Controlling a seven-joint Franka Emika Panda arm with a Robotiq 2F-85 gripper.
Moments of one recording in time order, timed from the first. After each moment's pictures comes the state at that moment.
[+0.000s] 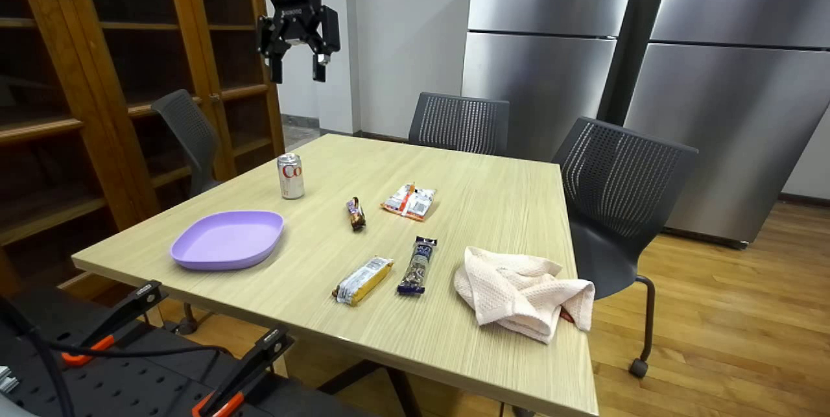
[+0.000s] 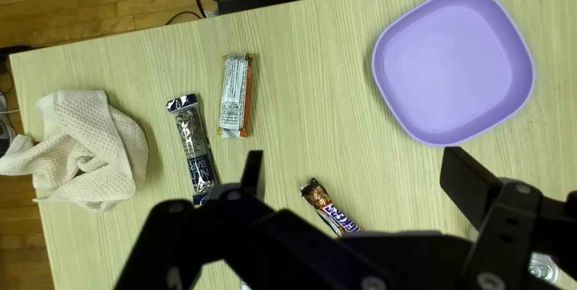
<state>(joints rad) 0.01 0.07 0.08 -2.07 -0.09 1.85 0.20</state>
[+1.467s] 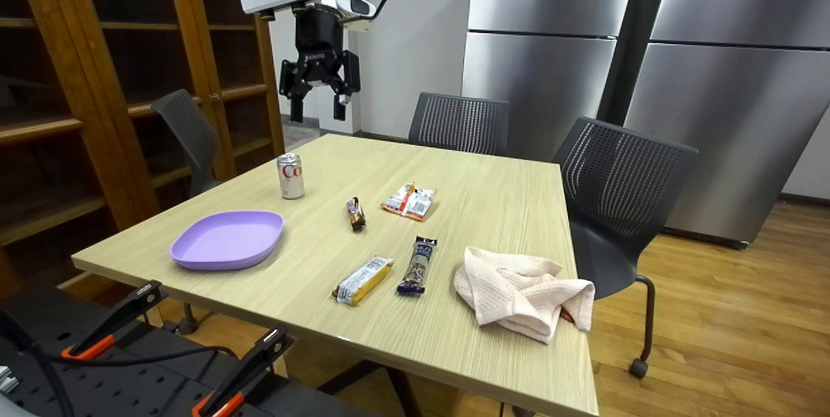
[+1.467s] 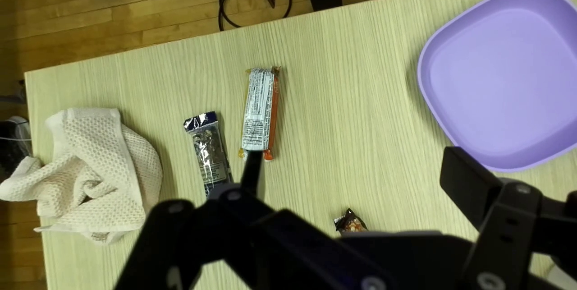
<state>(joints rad) 0.01 0.22 0.03 -2.03 -0.14 1.86 0.20</state>
